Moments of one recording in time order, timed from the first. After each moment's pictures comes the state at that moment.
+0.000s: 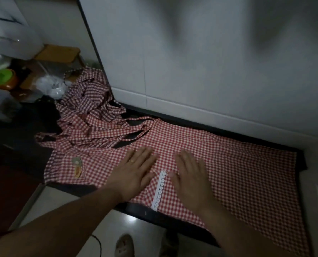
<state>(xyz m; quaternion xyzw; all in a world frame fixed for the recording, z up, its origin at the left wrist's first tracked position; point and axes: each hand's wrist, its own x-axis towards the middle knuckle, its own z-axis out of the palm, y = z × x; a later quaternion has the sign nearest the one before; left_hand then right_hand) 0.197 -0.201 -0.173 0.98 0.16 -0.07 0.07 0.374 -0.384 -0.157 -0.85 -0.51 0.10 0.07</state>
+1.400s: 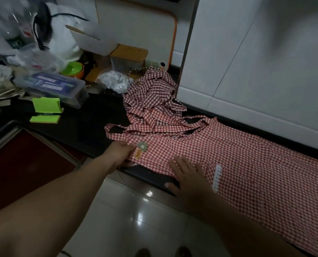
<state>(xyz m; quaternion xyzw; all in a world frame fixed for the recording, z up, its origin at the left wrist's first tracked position) 0.017 -0.050 -0.129 0.54 0.56 0.08 0.62 0.199 -0.269 -0.164 -0.78 -0.60 0.16 -0.03</state>
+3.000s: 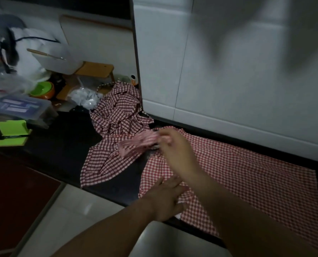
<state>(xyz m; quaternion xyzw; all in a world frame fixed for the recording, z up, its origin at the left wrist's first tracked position) 0.170 -0.225 -0.163 0.95 0.10 -0.09 0.29 0.300 -0.234 -0.056 -0.75 -0.41 0.22 0.47</state>
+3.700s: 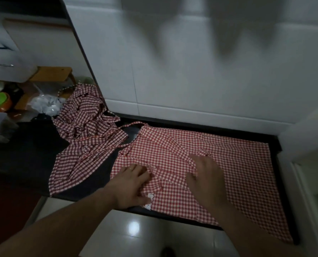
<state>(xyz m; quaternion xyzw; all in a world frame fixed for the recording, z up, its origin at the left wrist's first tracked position) 0.174 -0.204 -0.132 0.98 0.07 -0.15 0.13 0.367 -0.430 -0.122 -0.91 -0.37 0.03 0.19</state>
